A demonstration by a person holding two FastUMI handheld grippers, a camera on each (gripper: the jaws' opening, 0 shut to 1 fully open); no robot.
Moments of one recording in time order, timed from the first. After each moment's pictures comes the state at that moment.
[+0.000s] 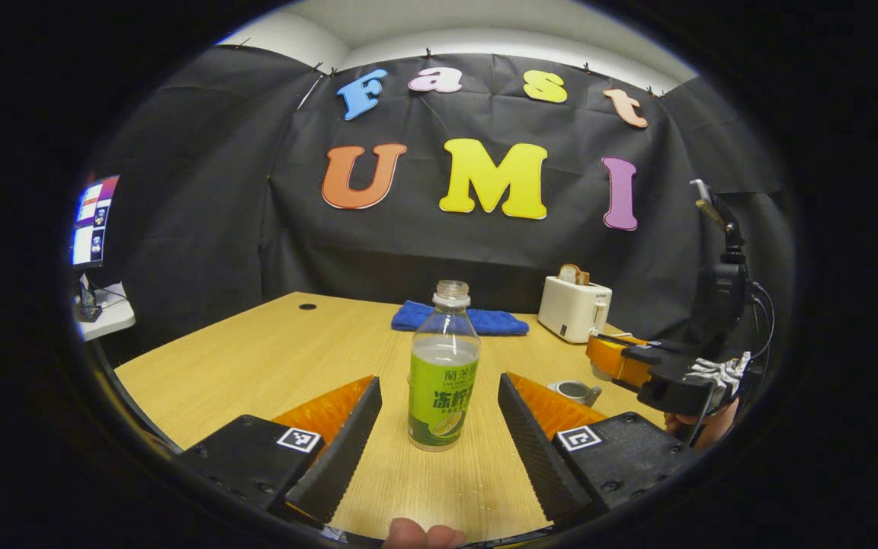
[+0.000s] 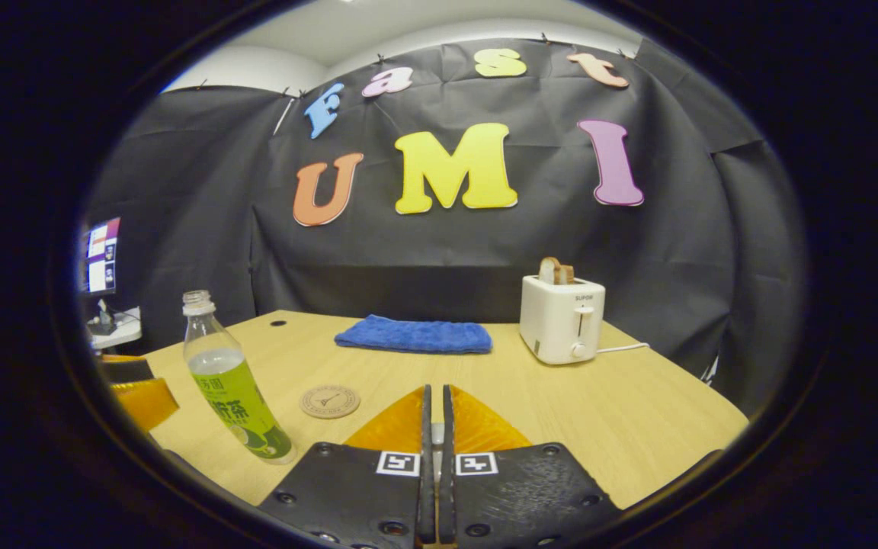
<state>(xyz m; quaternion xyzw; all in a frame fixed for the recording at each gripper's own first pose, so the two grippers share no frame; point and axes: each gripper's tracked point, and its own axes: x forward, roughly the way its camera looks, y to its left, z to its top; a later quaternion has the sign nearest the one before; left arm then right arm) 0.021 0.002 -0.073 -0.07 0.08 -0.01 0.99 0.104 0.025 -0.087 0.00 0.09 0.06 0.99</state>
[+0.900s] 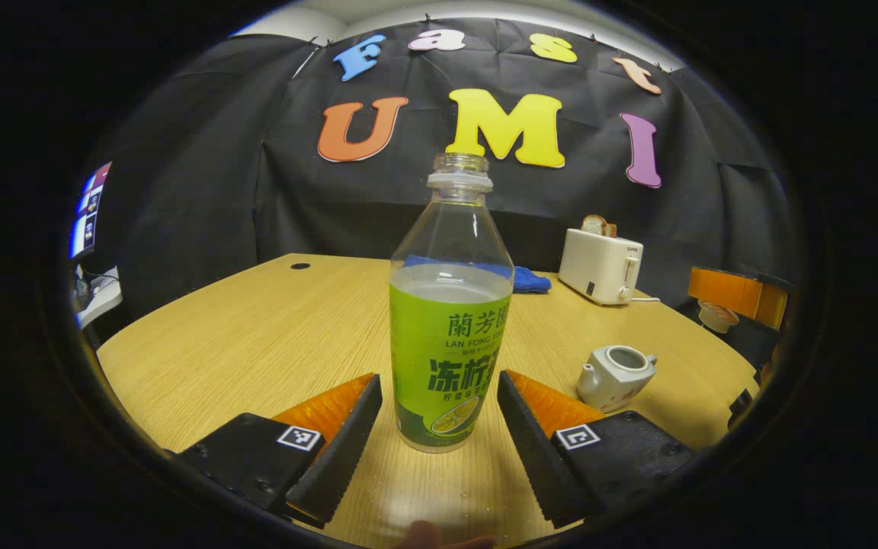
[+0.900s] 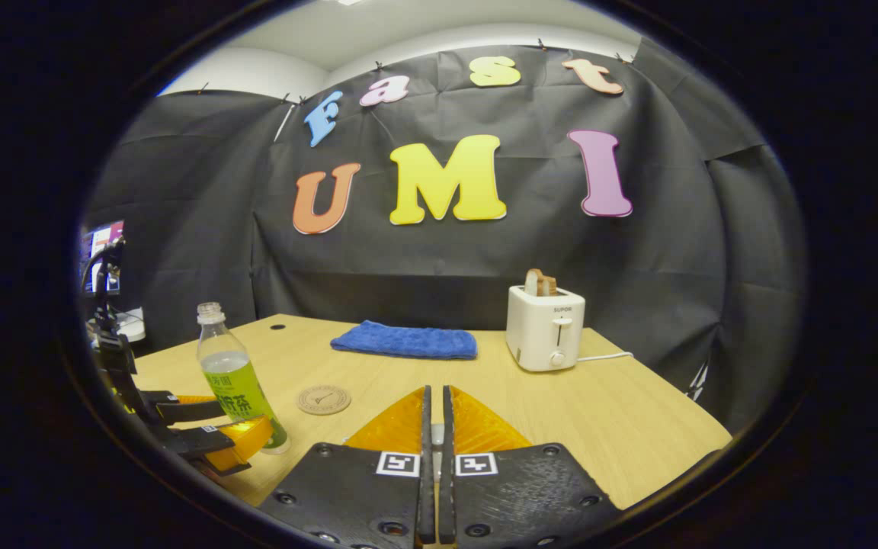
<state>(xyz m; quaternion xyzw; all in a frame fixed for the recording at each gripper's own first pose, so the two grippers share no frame) 0.078 -0.001 -0.139 -0.05 0.14 0.00 0.99 0.086 0.000 -0.075 -0.01 0.09 0.07 0.99</state>
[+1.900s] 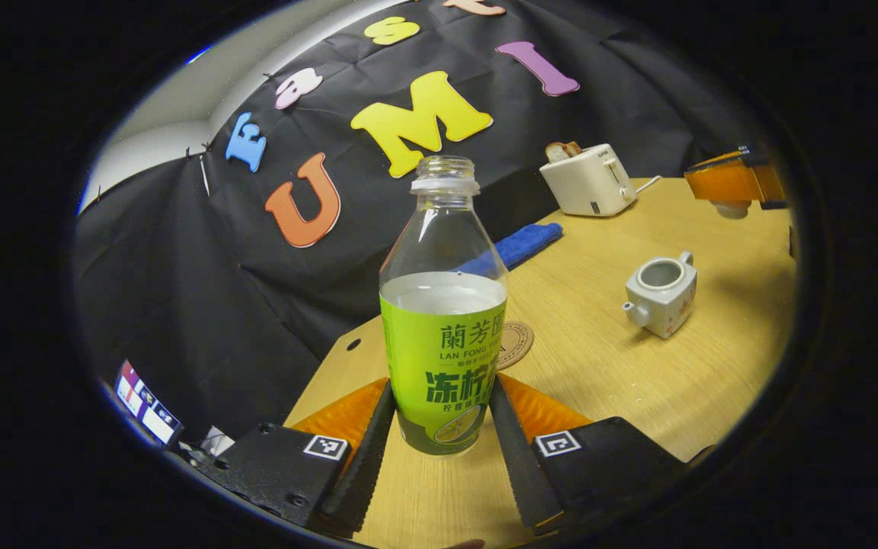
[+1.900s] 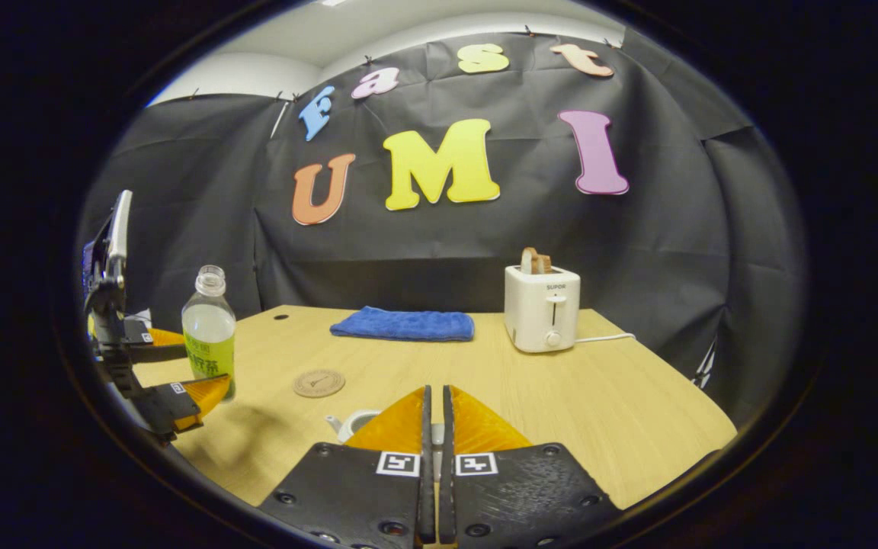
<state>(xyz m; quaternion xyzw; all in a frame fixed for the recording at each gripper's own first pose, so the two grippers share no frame) 0.069 0.037 -0.096 0.29 0.16 0.03 0.94 0.081 -0.030 -0.093 0.01 0.11 0.08 0.99</state>
